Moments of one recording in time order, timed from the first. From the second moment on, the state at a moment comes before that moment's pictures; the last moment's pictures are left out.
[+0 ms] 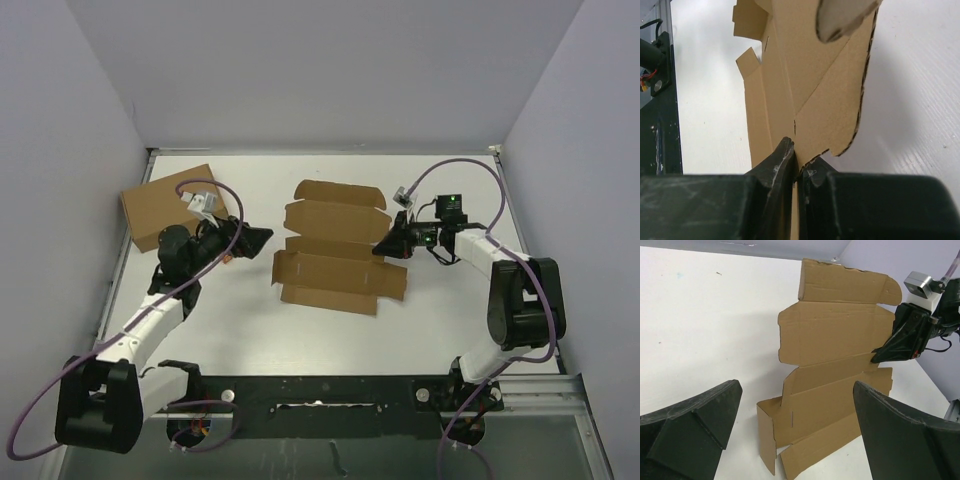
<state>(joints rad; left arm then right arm) -0.17 1.11 0.51 0.53 0.53 -0.51 0.08 1.62 0.93 -0.18 -1.12 -0.33</state>
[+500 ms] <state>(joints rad) -0.09 1.28 0.62 0.44 0.75 -0.51 0.08 1.59 0.97 -0.31 -1.12 -0.47</state>
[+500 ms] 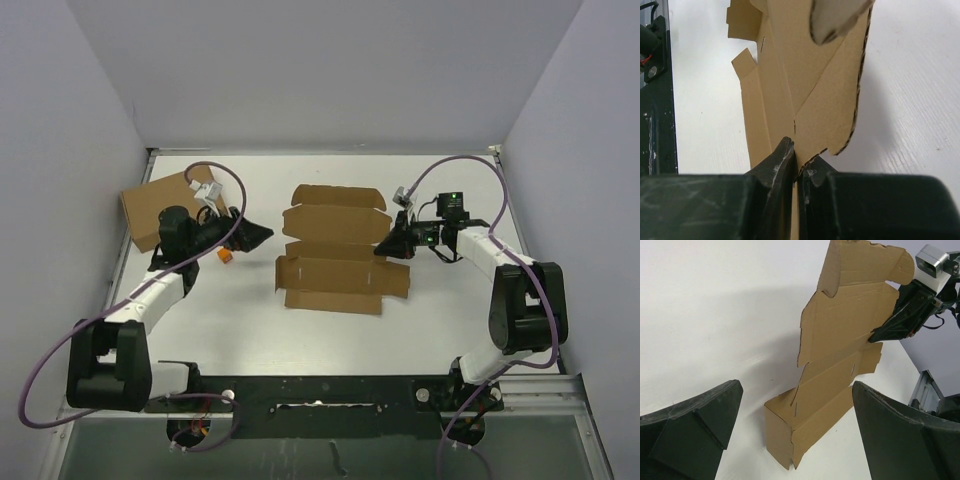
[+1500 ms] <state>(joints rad) -0.25 1.67 1.25 -0.07 0.93 -0.13 0.08 1.58 1.00 -0.41 -1.12 -0.58</state>
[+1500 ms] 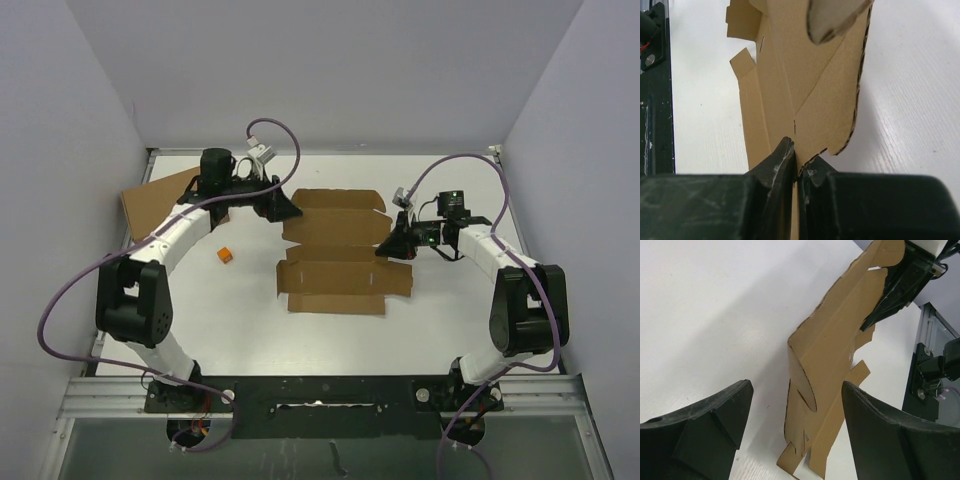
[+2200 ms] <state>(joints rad) -0.30 1.82 1.49 -0.37 0.98 0.06 0.09 1.58 1.00 -0.42 -1.12 -0.60</state>
